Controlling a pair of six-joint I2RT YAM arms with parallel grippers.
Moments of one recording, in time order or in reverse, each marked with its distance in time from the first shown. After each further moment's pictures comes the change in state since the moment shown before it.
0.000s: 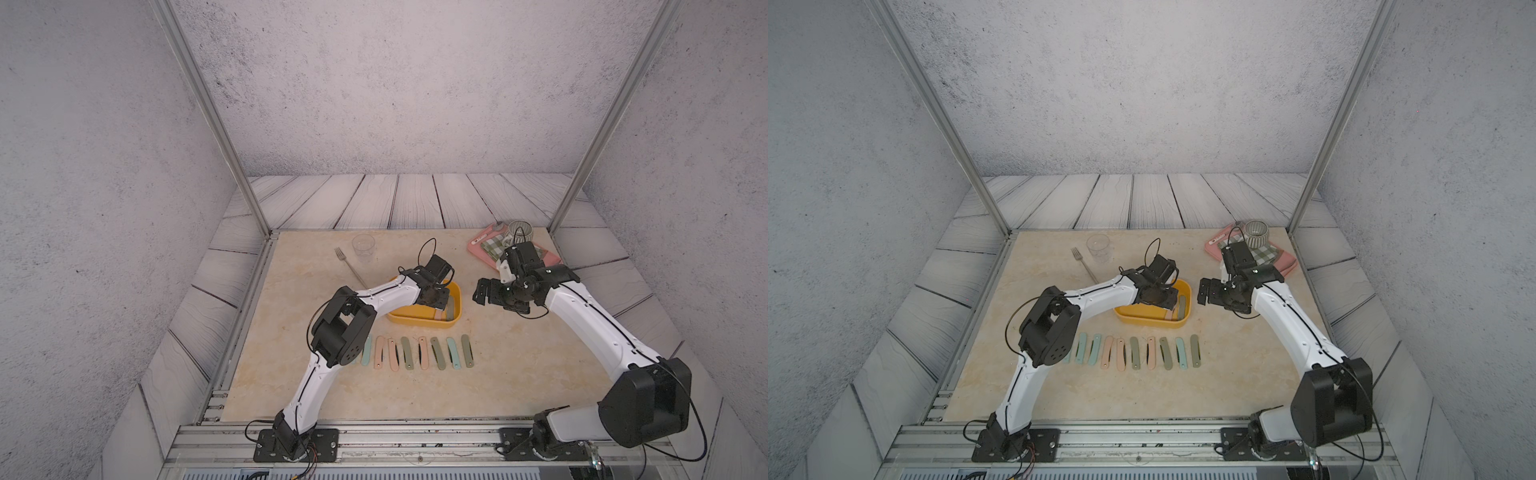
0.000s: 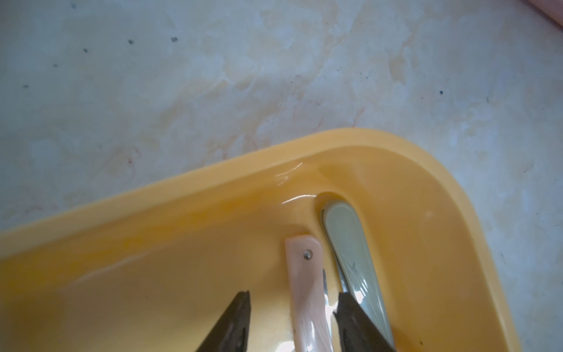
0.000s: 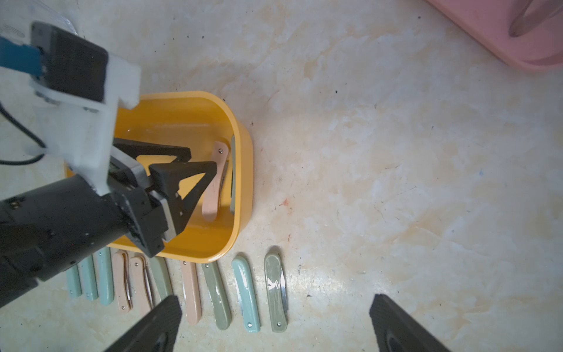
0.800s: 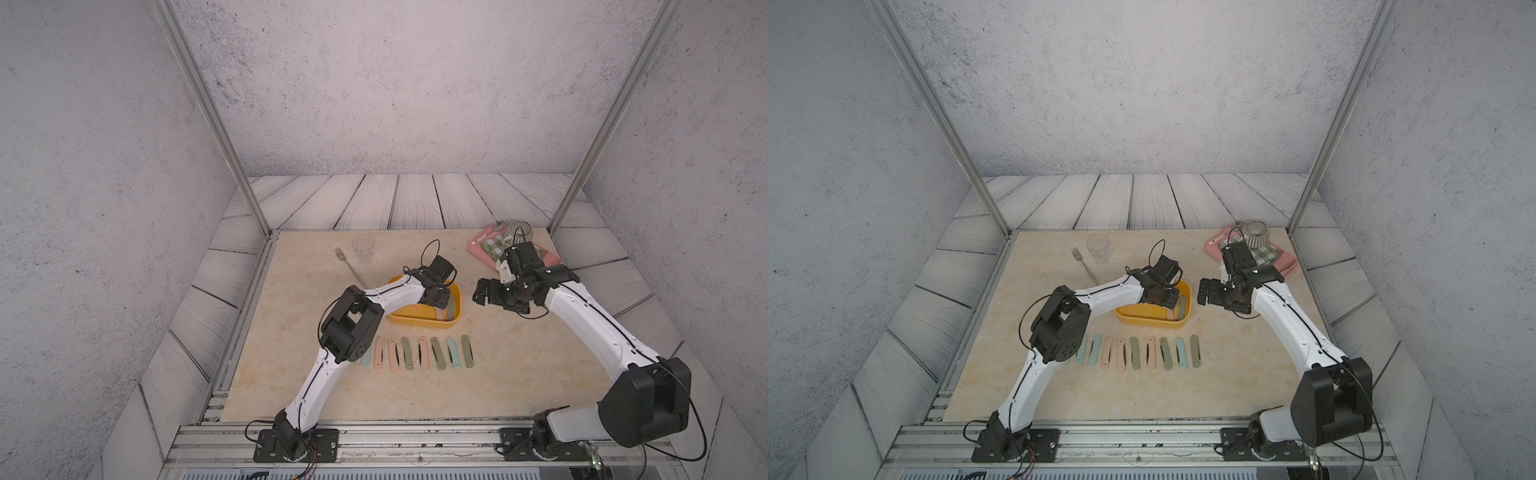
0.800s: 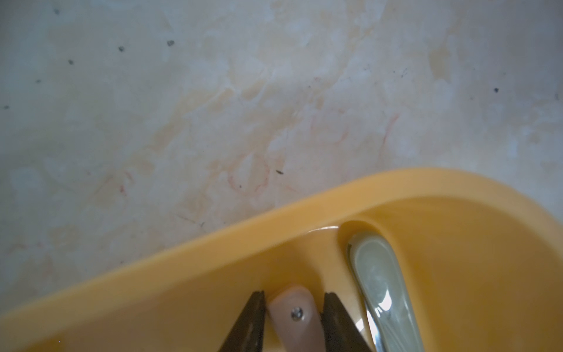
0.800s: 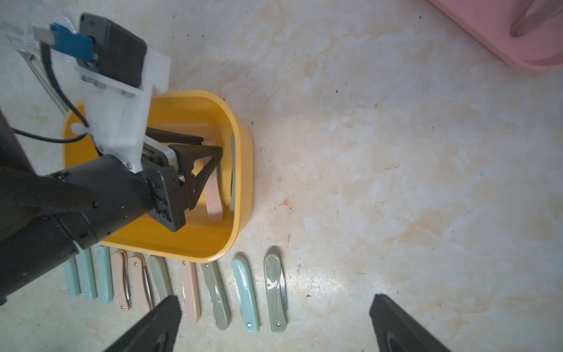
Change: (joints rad) left arm 0.000 0.087 0.096 -0.043 -0.051 0.041; right arm 0.000 0.002 0.000 0.000 0.000 -0.004
